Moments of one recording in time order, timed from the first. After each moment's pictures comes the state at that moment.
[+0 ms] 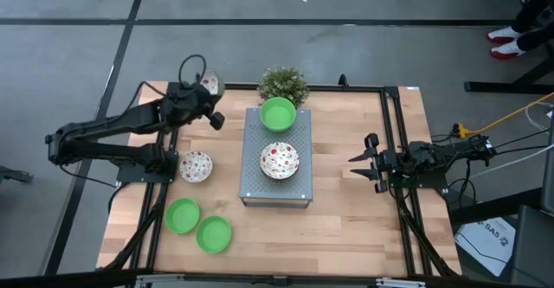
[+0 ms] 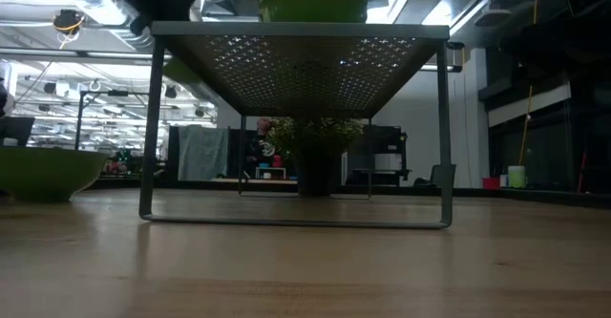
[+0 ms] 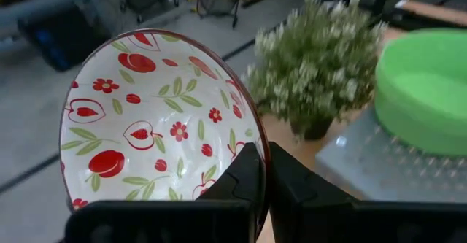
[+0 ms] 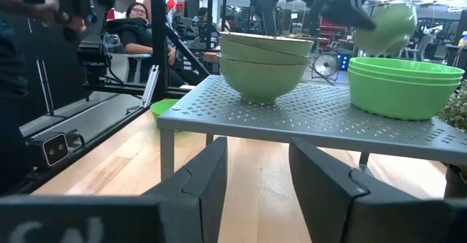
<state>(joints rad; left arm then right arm) 0.32 0.84 0.80 -0.47 -0.55 -0.20 0.25 0.00 0.01 0.05 0.15 -0.08</state>
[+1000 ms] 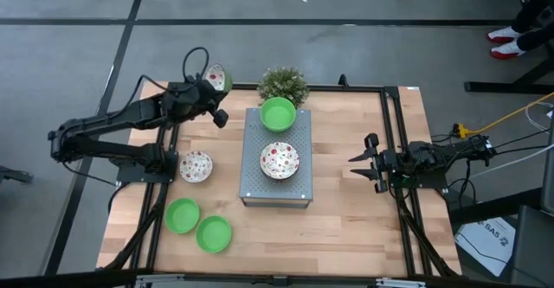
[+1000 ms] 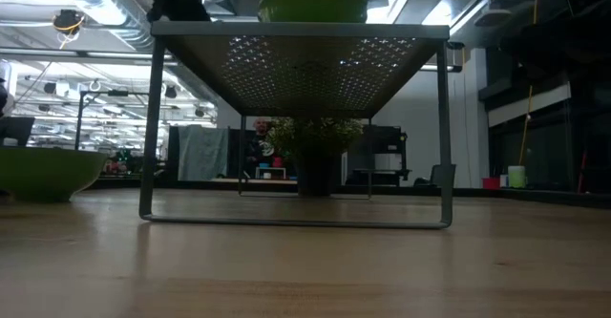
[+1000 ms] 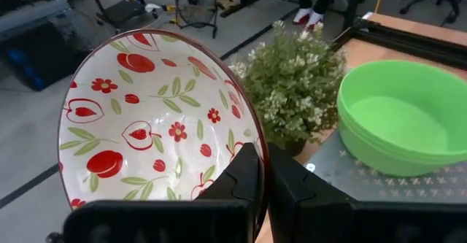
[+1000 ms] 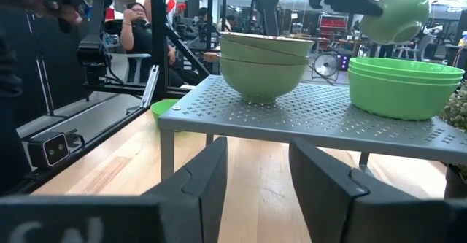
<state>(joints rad) 0.32 0.91 0.92 -0.47 -0.48 -0.14 0.25 0.00 0.01 0.05 0.15 -0.08</state>
